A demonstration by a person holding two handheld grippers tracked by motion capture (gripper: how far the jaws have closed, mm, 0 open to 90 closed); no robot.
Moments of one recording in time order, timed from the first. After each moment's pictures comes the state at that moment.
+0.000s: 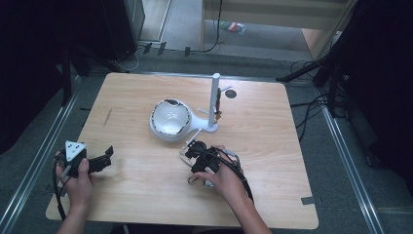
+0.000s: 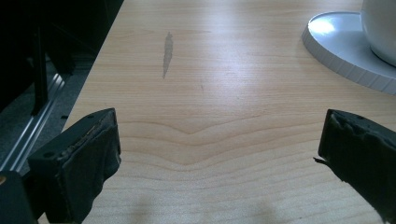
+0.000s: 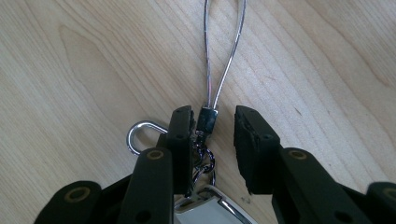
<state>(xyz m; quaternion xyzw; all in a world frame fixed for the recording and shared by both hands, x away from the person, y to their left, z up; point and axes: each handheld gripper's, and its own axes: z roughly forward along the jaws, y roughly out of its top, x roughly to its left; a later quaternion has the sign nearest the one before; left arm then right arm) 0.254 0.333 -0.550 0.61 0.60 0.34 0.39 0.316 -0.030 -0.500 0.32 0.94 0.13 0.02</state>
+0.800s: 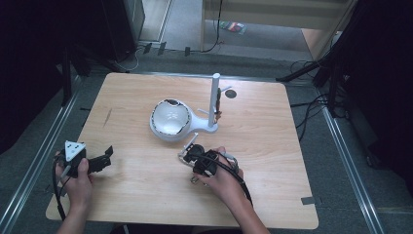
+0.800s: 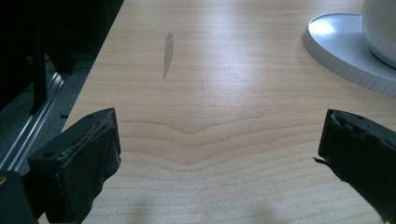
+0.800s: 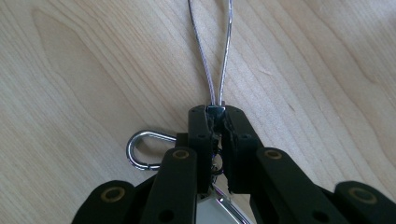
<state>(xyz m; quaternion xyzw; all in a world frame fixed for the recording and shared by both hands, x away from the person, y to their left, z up) 0.254 0.333 -0.549 0.61 0.60 0.34 0.39 0.307 -0.026 -0.505 0.31 0.94 0.12 0.07</state>
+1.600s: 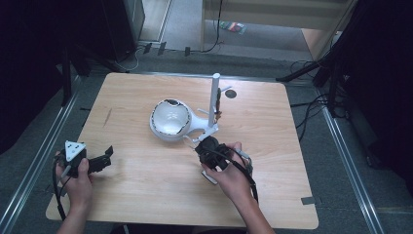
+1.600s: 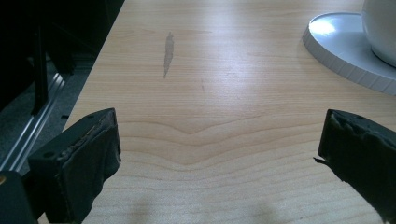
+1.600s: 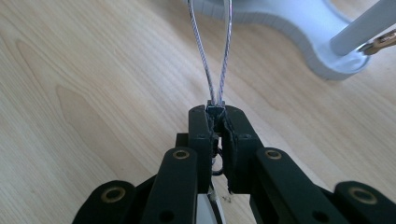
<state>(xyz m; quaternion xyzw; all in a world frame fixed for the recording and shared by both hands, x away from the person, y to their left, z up) 0.254 0.333 -0.550 0.61 0.60 0.34 0.39 0.301 -0.059 -0.461 0.34 0.90 0.24 0.13</state>
